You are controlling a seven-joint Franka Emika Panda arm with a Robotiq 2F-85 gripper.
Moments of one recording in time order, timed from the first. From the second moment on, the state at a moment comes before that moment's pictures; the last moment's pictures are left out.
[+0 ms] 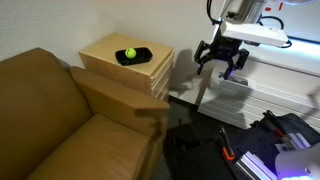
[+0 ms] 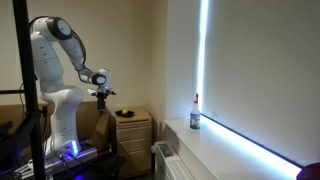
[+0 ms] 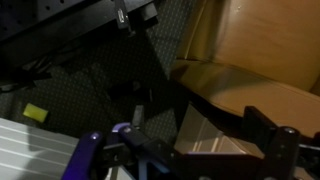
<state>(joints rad) 0.10 -0.32 0.20 -2.80 0.35 2.41 0.44</state>
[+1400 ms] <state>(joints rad) 0.15 0.28 0.03 -2.68 0.30 3.13 0.53</state>
